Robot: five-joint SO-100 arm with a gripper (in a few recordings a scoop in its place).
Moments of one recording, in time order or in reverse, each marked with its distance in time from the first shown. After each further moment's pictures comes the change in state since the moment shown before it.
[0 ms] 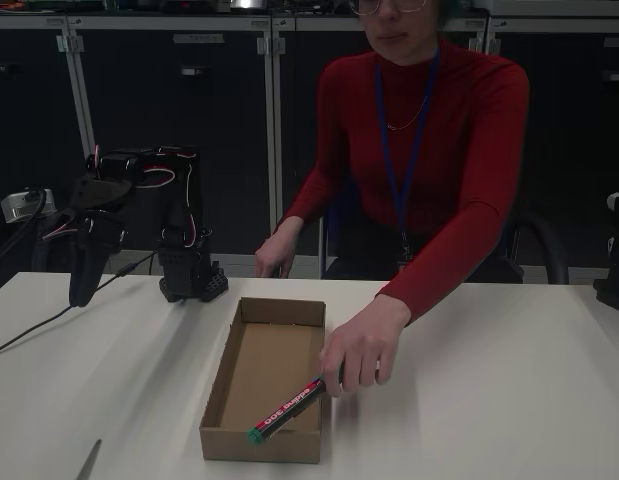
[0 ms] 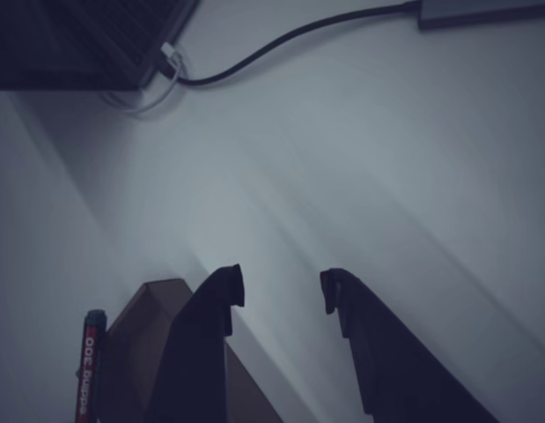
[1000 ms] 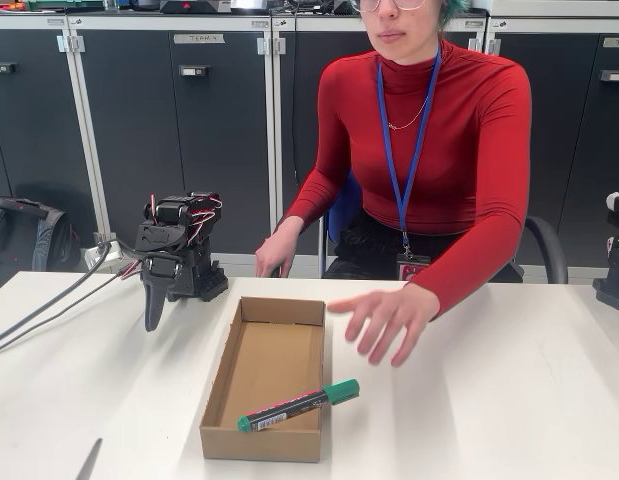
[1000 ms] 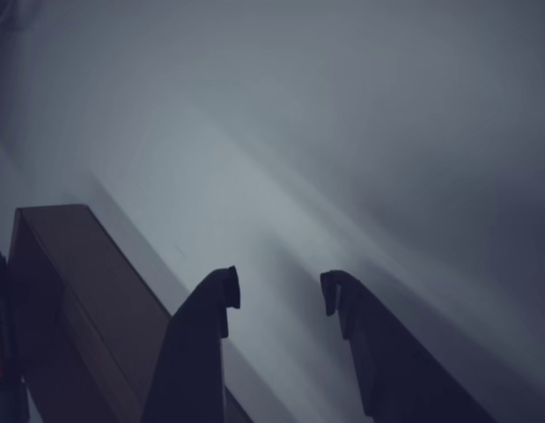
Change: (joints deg) arm -6.3 59.0 61.4 -0.2 16.7
